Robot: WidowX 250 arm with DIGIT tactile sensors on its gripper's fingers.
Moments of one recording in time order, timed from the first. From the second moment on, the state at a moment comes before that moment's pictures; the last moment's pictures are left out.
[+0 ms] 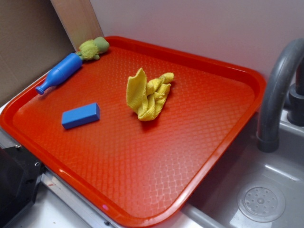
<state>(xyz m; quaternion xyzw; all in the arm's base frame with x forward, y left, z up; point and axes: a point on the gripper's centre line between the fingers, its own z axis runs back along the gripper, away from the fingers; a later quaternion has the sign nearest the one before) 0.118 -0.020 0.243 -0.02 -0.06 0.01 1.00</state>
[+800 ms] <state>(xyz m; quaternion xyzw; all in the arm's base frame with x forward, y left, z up) 0.218 -0.067 0.178 -0.04 -0.14 -0.08 0.99</state>
